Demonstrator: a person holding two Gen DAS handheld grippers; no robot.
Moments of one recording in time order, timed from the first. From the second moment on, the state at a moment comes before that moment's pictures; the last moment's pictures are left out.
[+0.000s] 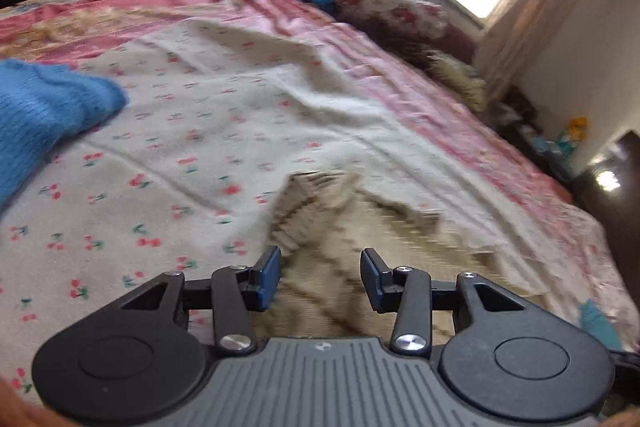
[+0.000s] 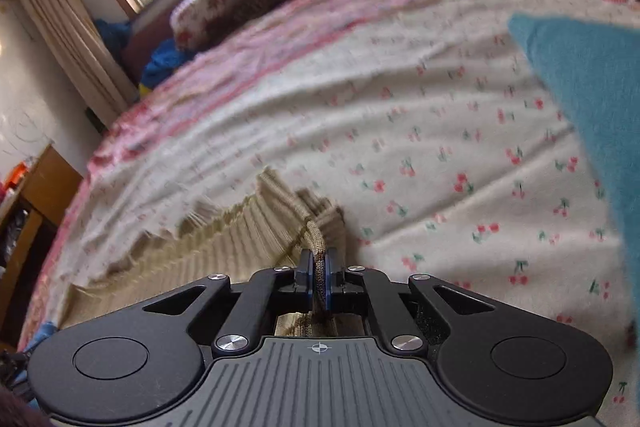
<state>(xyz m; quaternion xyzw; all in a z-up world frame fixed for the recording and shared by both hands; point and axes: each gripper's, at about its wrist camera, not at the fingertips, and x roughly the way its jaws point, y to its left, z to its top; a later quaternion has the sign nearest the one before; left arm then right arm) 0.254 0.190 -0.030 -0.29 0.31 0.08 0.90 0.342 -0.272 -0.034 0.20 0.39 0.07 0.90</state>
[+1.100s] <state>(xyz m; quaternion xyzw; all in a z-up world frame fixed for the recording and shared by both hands) 0.231 0.165 -0.023 -0.22 0.26 0.09 0.94 0.362 -0.088 -0.009 0.04 0.38 0.19 0.90</state>
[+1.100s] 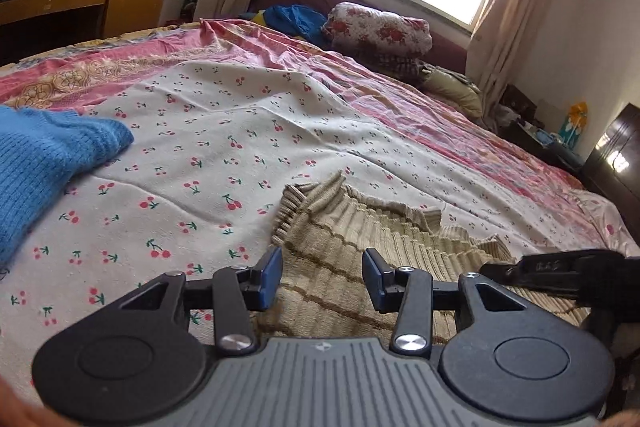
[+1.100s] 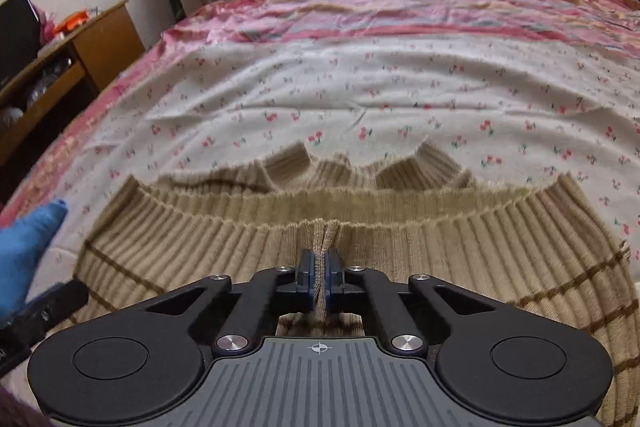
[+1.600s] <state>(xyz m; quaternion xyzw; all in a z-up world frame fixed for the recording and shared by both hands) 0.236 0.177 -0.039 -0.21 0.29 0.13 0.92 0.384 -0.082 -0.023 0.05 0.38 0.15 0.91</state>
